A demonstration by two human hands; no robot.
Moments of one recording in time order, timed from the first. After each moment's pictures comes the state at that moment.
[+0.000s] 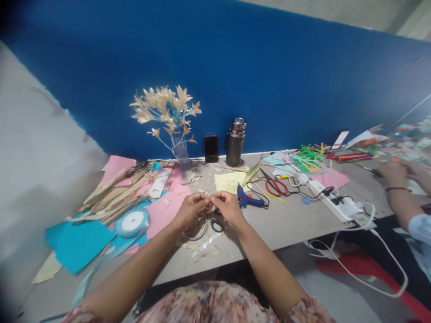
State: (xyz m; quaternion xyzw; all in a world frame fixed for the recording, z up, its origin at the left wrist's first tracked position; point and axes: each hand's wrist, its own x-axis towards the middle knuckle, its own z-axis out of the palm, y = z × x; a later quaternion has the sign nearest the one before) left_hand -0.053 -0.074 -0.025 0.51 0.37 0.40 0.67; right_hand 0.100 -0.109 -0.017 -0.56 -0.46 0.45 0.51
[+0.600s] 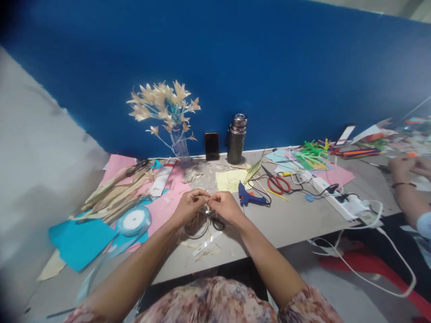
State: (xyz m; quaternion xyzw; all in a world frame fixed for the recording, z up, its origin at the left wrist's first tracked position) left_hand -0.061 -0.068 -0.012 0.62 0.41 0.38 0.56; right_hand 0.100 -0.105 -0.019 -0.59 -0.56 0.43 0.40
